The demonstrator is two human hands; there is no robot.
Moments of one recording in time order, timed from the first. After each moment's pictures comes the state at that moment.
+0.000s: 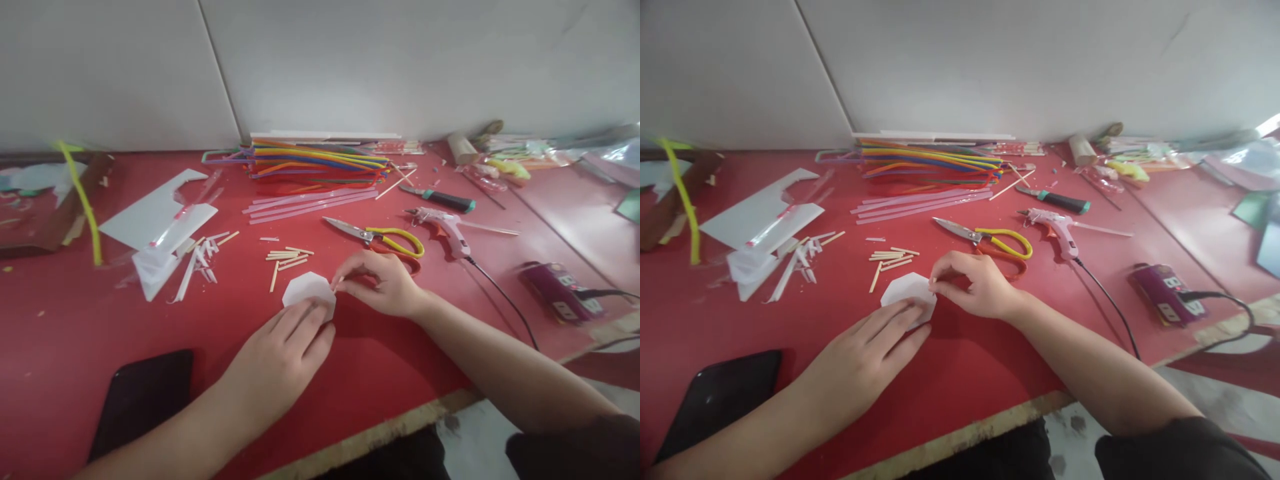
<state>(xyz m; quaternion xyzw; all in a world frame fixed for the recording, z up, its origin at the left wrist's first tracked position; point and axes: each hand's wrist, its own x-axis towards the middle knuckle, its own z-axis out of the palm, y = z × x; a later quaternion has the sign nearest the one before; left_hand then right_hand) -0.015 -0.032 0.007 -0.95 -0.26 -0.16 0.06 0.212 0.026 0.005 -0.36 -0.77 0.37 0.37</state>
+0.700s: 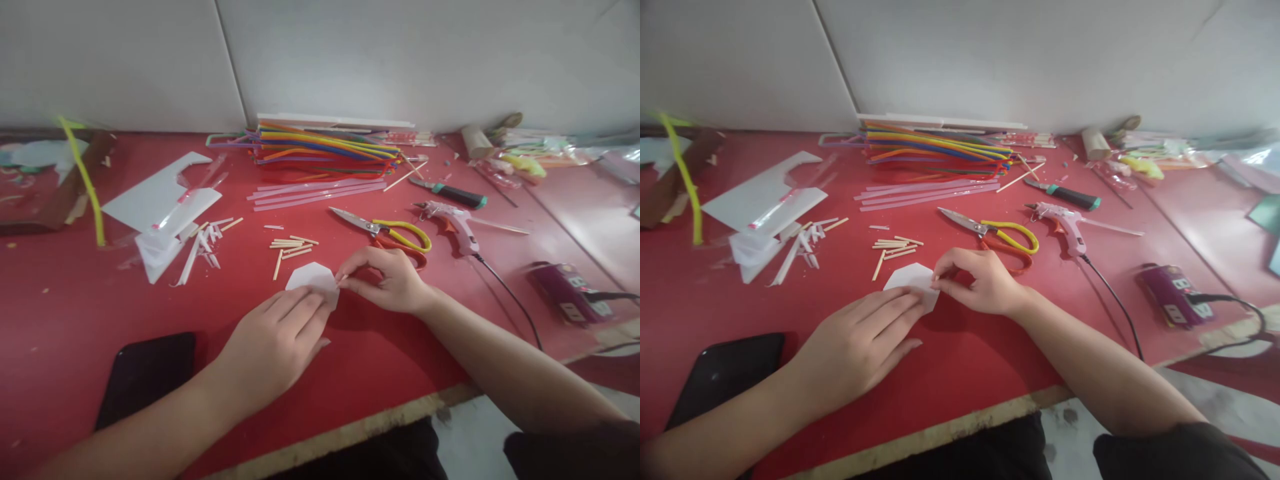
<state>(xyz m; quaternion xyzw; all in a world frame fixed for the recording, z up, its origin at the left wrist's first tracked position) -0.016 -0.028 0.009 -0.94 -0.29 -0.19 0.03 0.214 0.025 0.003 -0.32 -0.81 0.32 0.37</state>
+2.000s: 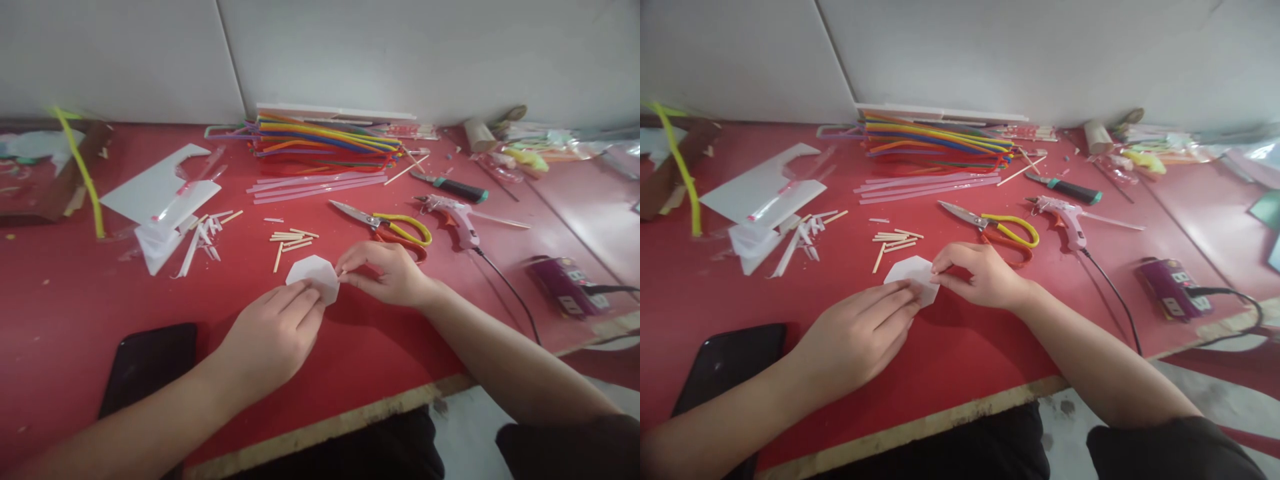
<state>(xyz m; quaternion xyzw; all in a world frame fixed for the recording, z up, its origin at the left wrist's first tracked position) -0.017 -0.030 0.009 -0.94 -0.27 -0.19 0.06 0.215 0.027 0.002 -0.28 -0.84 0.29 0.37</state>
